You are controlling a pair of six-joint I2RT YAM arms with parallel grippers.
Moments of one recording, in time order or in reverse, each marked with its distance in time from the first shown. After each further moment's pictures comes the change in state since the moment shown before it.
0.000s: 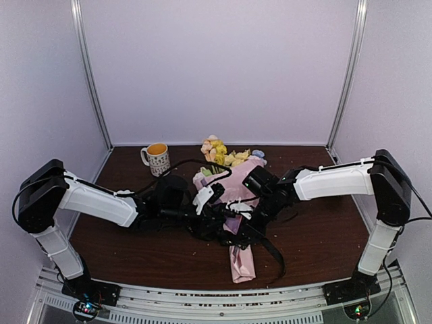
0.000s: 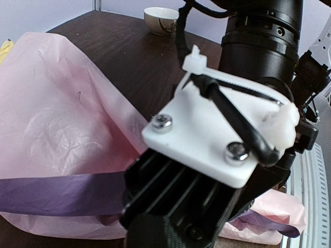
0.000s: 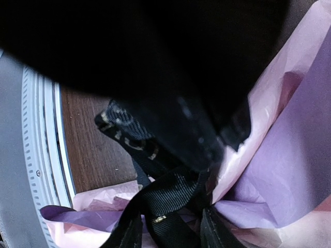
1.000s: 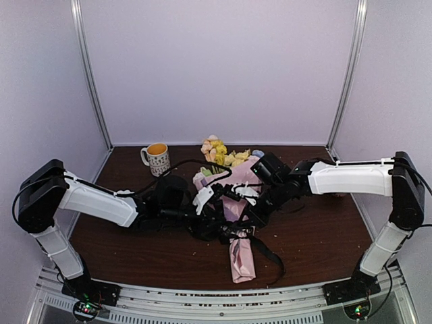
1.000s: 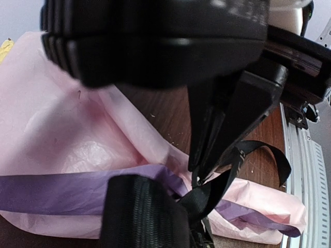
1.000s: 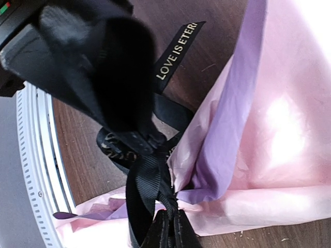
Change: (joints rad) left arm 0.000 0.000 0.000 -0.003 0.000 0.000; right arm -0.033 -0.118 0.006 0.022 0.096 0.092
